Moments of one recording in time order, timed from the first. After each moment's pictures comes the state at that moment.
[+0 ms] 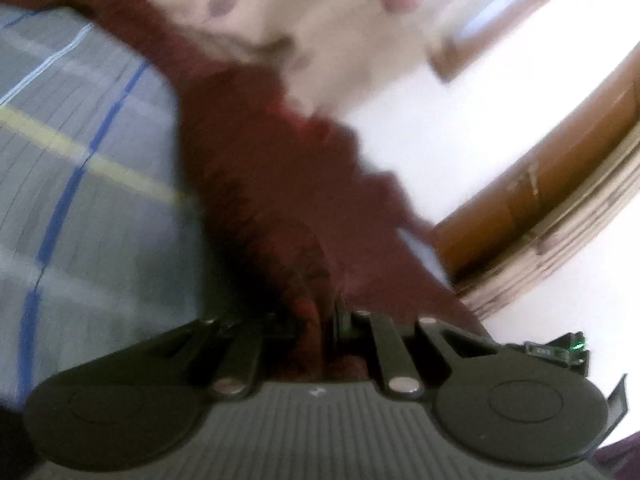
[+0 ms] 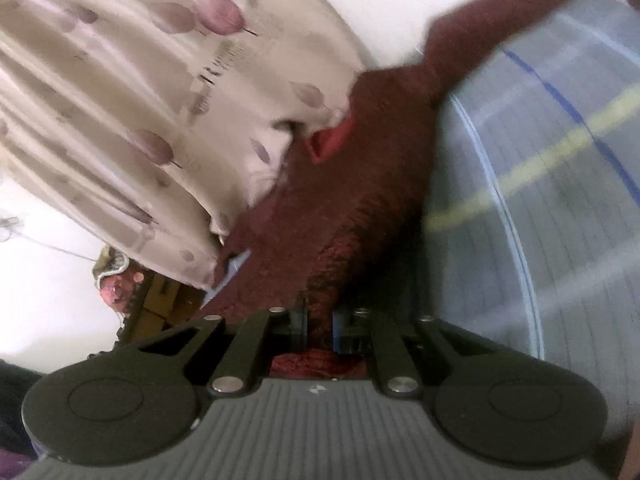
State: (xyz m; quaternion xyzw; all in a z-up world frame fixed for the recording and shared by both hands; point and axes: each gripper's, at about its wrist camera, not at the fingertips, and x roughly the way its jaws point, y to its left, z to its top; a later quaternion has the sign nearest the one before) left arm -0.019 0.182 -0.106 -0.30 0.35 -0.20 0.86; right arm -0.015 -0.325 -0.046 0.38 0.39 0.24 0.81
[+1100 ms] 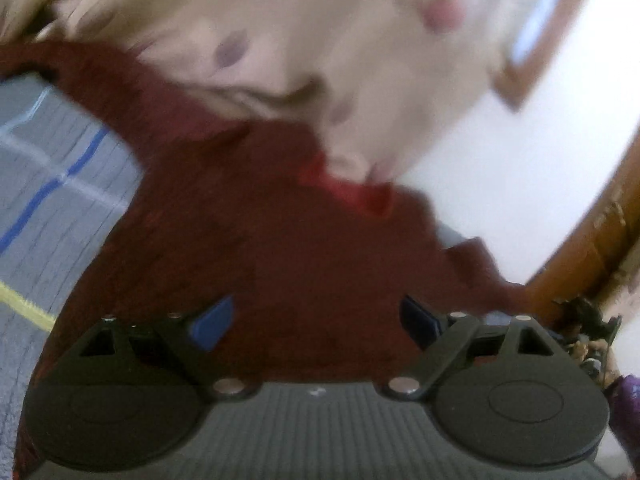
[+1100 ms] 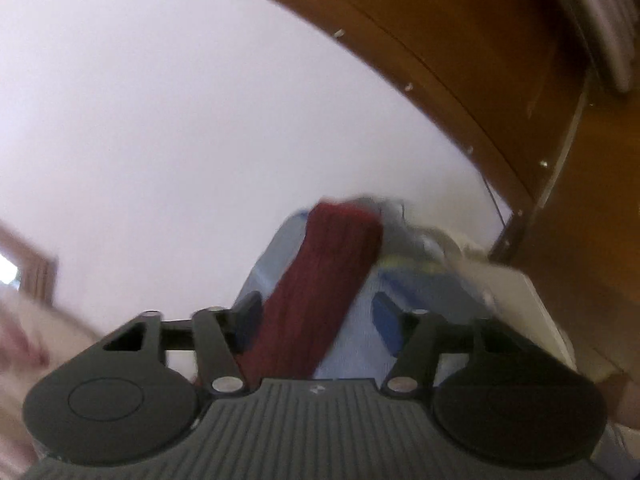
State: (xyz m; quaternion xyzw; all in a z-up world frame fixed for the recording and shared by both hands) left arm 0.114 0.114 -0.124 -0.26 0.28 -0.08 0.92; right arm 0.255 -0.632 -0.083 0.50 0.22 -0.07 0.84
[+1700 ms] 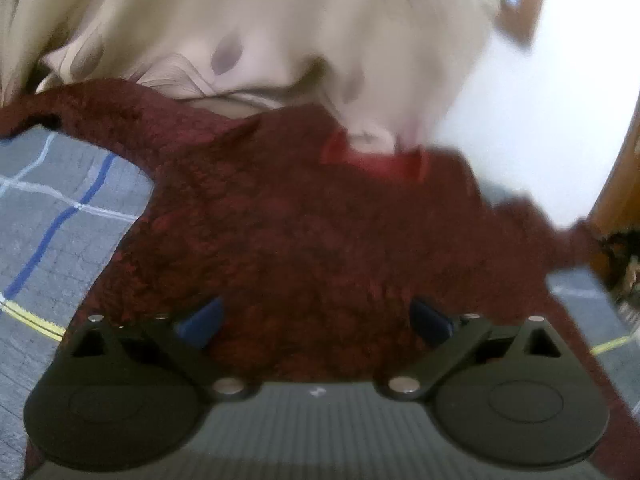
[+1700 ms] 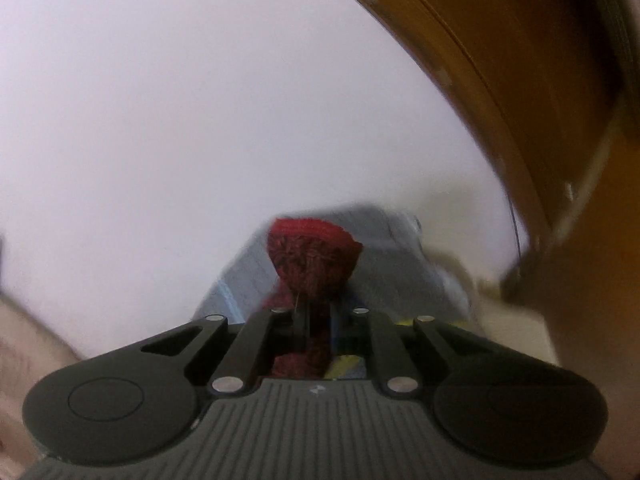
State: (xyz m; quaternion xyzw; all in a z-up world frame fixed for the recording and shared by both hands) left arm 0.119 0.084 -0.130 -0.14 0.29 -0.04 0.95; right arm 0.313 -0.628 -0.094 0.41 0.22 -0.06 0.88
